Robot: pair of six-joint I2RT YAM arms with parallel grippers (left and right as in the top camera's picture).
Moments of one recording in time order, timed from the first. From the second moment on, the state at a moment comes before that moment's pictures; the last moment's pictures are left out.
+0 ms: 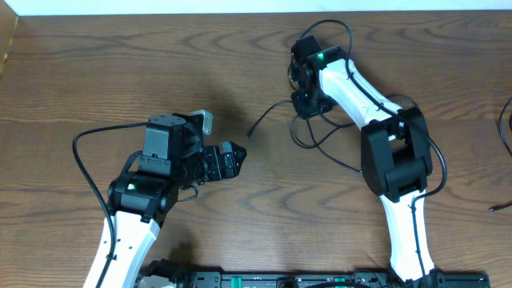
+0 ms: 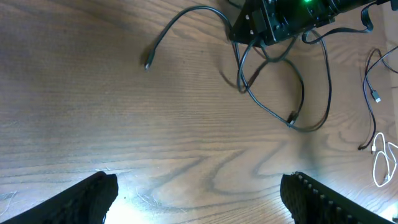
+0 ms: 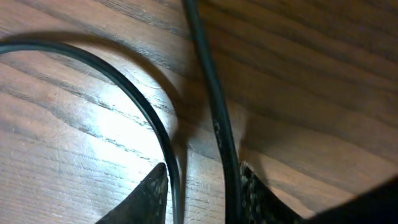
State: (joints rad) left arm -0.22 1.04 0.87 -0.73 0.41 -0.41; right arm 0.40 2.35 1.92 -1.06 -0.01 0.07
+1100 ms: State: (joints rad) left arm -0.22 1.04 0.87 -0.73 0.41 -0.41; right arm 0.40 2.35 1.89 -1.04 0.00 0.09
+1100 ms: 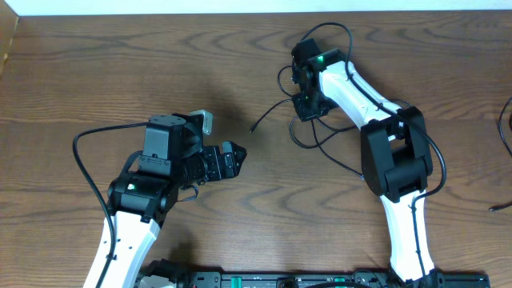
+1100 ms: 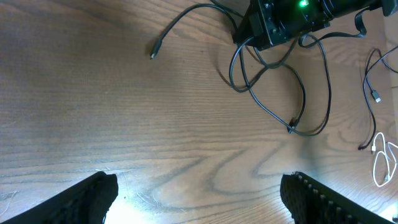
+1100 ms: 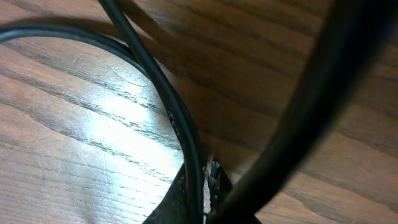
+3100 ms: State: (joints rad) left arm -0.22 1.04 0.87 -0.76 0.41 -0.41; right arm 0.37 2.27 1.83 -0.98 -0.16 0.10
